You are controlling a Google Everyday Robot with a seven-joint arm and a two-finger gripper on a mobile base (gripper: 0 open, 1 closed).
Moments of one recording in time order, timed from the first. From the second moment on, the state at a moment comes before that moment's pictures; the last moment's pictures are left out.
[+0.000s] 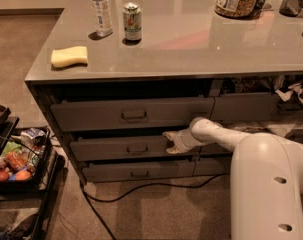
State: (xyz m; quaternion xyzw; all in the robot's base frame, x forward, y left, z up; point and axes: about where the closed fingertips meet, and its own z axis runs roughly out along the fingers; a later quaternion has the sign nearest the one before) arm 0.713 -0.107 0.384 -0.82 0.50 0.00 0.29
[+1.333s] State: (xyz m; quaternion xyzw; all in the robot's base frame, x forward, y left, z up) arm 0.709 -0.108 0.384 -0.82 0.50 0.02 0.29
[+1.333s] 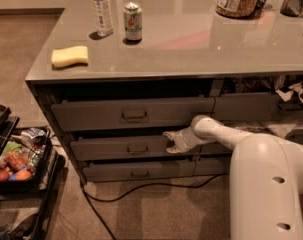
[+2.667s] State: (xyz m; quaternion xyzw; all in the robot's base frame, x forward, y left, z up) arm 0.708 -0.106 0.385 -0.82 0.50 0.03 0.28
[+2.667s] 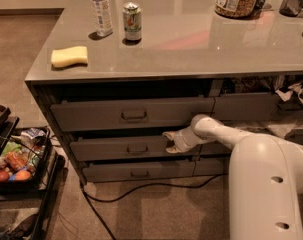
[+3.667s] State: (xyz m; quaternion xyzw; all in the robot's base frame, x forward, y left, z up) arm 0.708 -0.106 0.385 -0.82 0.50 0.03 0.28
